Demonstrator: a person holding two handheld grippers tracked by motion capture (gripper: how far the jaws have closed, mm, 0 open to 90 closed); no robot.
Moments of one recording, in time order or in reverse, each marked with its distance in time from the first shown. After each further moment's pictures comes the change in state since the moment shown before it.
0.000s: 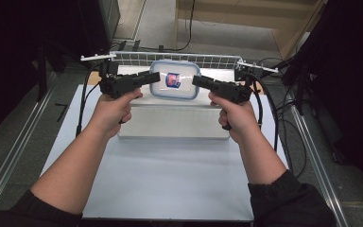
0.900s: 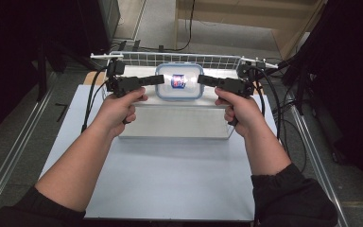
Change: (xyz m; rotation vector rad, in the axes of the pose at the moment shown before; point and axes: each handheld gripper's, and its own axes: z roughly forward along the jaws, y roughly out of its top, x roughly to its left) left arm 0.011 -0.003 0.017 0.086 0.000 -0.166; right arm -0.032 0.011 0.000 0.093 0.031 0.186
